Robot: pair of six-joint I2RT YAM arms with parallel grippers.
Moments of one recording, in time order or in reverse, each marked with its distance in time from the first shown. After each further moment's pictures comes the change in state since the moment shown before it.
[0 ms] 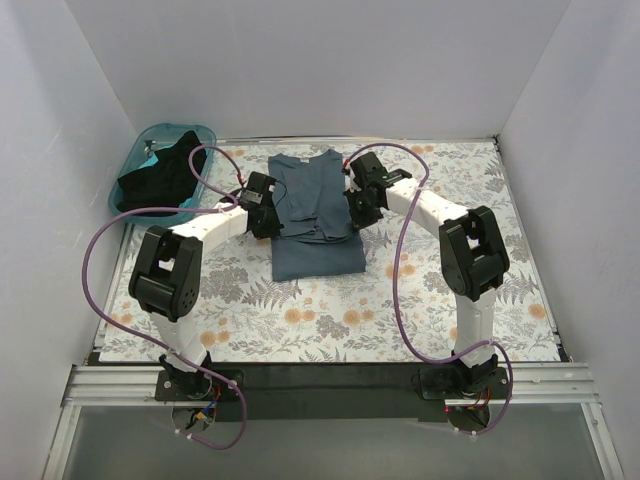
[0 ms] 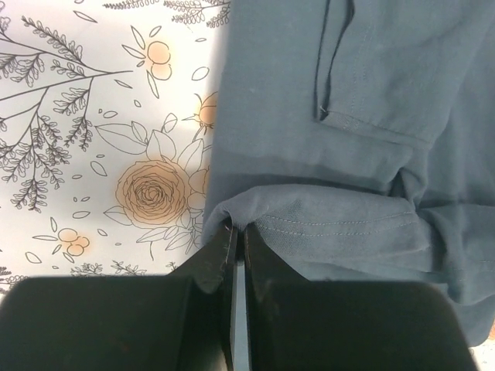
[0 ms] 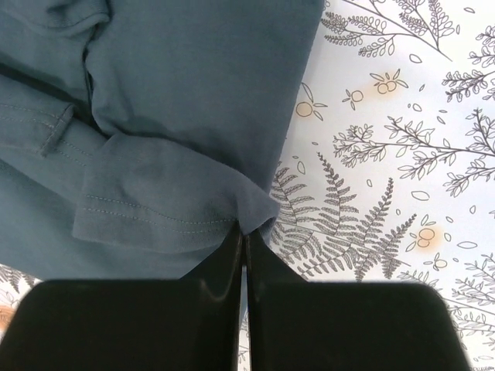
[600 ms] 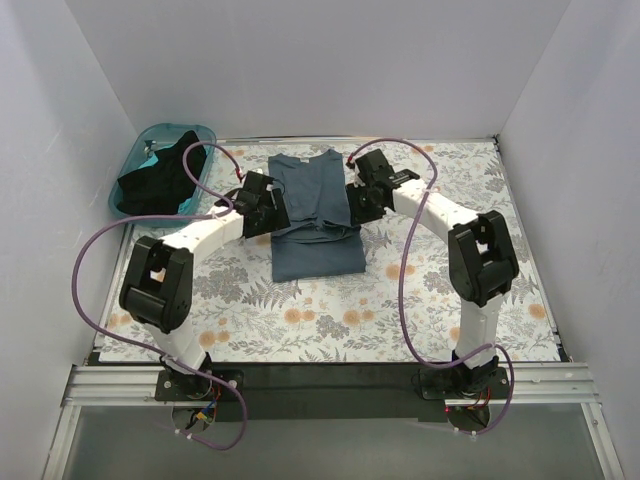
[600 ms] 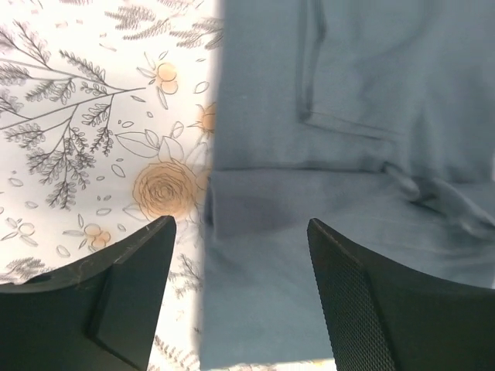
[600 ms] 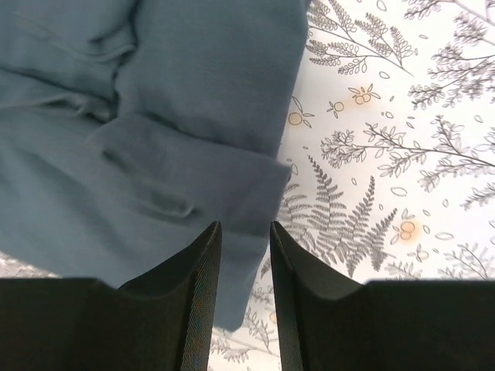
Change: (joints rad) left arm -0.017 -0.077 -0.040 0.034 -0.040 0.055; right arm -0.010 -0.057 -0.047 0.064 0.009 0.020
